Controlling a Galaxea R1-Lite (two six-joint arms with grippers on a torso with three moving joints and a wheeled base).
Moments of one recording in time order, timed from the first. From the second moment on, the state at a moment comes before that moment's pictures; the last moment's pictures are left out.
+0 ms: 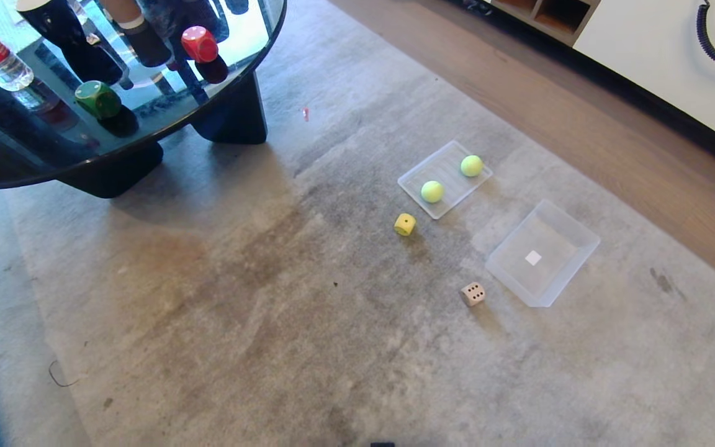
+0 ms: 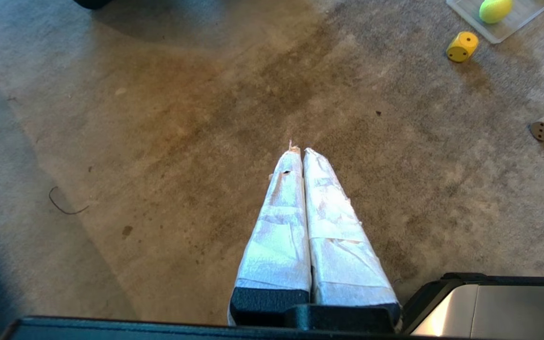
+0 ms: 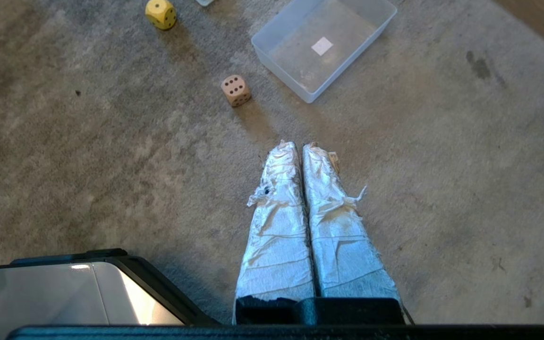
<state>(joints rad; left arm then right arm) 0.00 0.00 0.00 0.00 -0.01 0.02 -0.01 0.00 -0.06 0.15 -0.04 0.03</state>
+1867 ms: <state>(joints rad) 0.00 0.00 0.00 0.00 -0.01 0.02 -0.01 0.00 -0.06 0.15 -0.04 0.03</state>
